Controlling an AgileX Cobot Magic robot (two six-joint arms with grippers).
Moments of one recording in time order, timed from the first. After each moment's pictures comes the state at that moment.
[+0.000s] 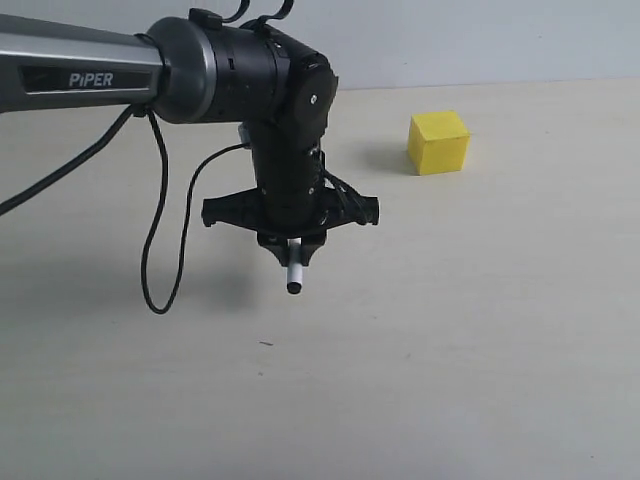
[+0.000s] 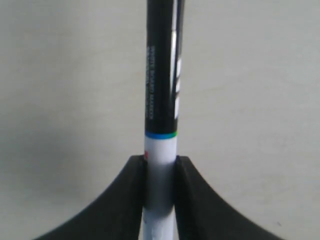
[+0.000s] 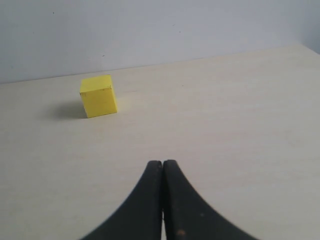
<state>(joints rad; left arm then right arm) -0.77 2.21 -1.66 0.07 1.02 -0.77 -0.16 0.01 0.00 0.05 0.36 0.04</state>
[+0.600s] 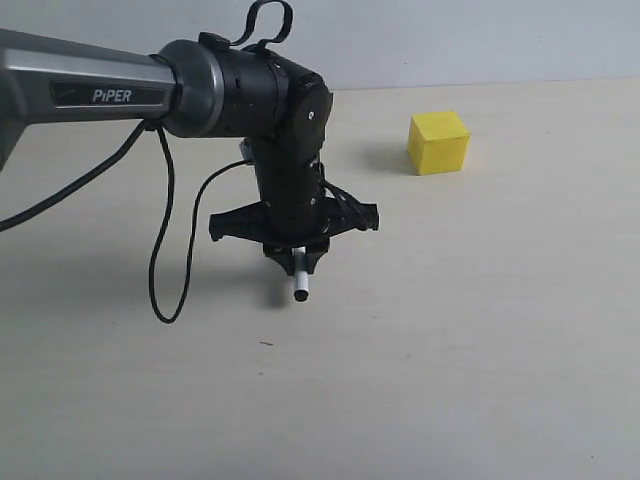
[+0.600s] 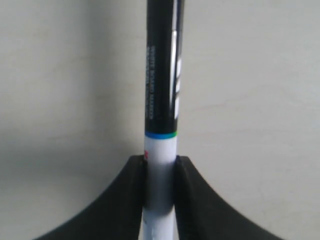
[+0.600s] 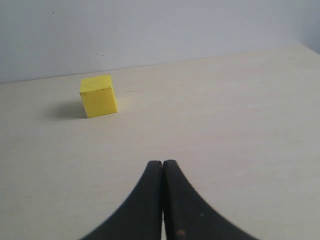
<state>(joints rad) -0.75 2.25 -1.66 0.02 0.97 -0.77 -0.16 0.01 0.00 0.05 0.36 0.04</state>
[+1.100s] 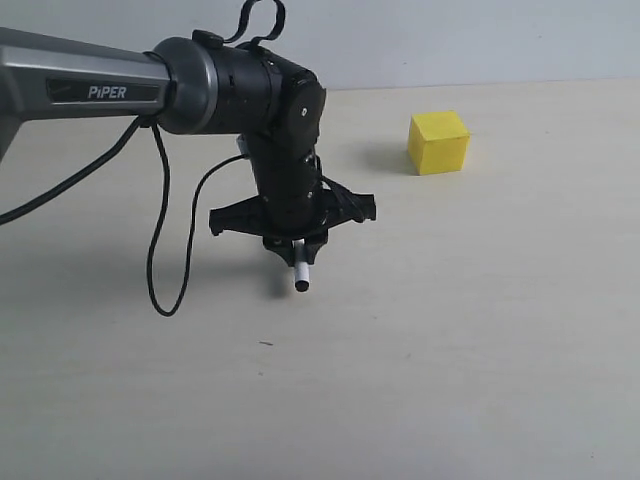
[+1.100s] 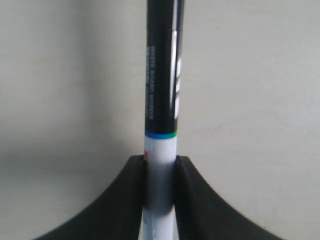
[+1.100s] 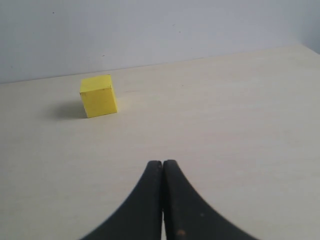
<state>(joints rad) -0.73 2.25 -1.66 0.02 0.92 -0.77 -0.16 0.01 0.00 0.05 0.36 0.04</state>
